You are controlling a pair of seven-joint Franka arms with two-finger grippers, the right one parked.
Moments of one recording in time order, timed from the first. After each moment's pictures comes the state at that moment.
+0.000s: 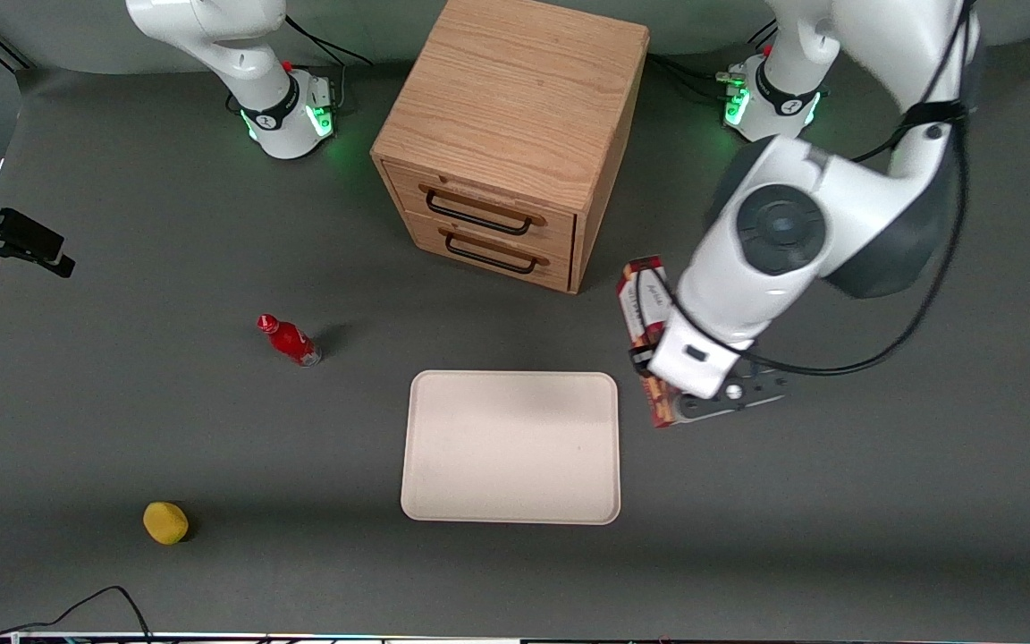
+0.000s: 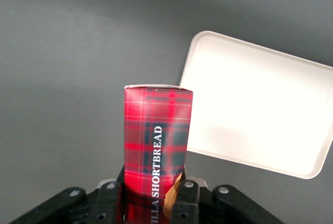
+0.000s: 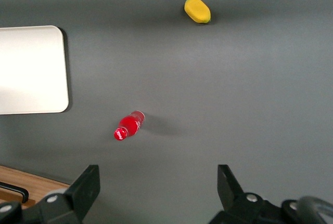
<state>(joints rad) -0.29 0.56 -0.31 -1.21 0.16 1.81 -0.83</state>
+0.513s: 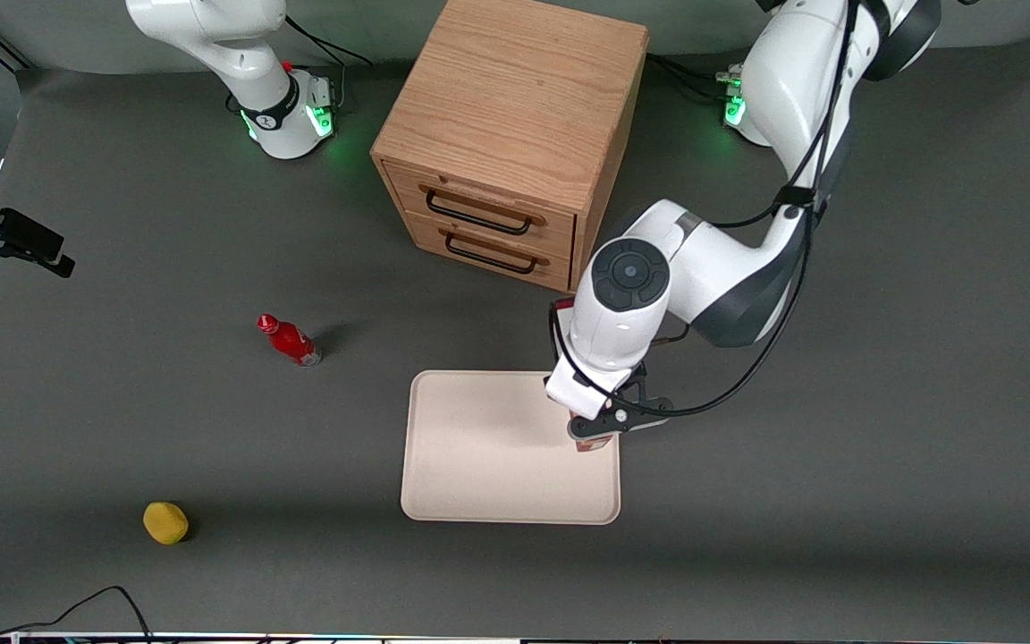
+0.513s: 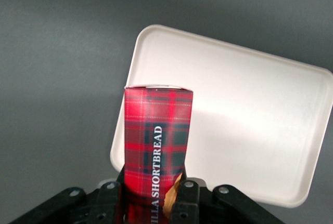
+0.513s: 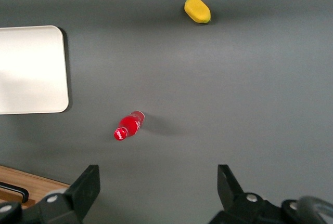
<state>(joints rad) -0.40 0.77 -0.30 -1.12 0.26 2.00 -0.94</state>
